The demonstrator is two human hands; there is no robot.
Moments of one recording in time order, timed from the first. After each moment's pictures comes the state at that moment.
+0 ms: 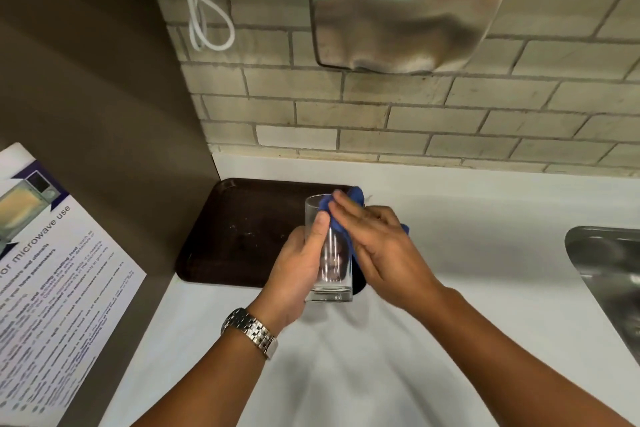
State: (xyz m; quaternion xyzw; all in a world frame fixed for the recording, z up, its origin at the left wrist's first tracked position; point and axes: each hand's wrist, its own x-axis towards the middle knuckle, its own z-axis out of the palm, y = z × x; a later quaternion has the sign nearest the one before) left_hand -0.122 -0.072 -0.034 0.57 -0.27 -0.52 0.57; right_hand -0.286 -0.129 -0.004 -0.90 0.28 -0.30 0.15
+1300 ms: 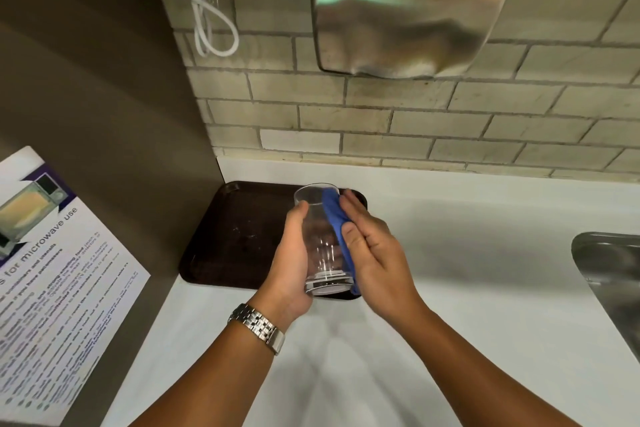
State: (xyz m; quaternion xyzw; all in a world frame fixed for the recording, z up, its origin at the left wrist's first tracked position) left_hand -0.118 -0.086 -0.027 0.50 -0.17 -0.61 0.59; right_hand -0.261 -0.103 -0.004 -0.70 0.39 -0.42 0.43
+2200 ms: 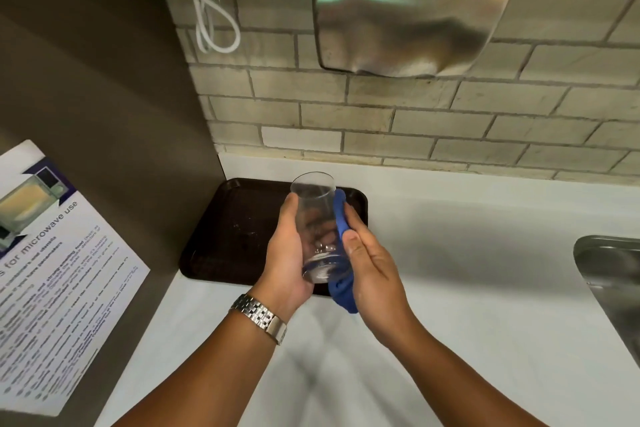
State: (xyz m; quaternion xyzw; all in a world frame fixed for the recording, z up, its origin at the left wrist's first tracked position) left_hand -0.122 -0.087 -0.009 0.49 -0.07 -0.60 0.63; right_hand -0.260 -0.085 -0.010 -0.63 0.38 -0.38 0.56
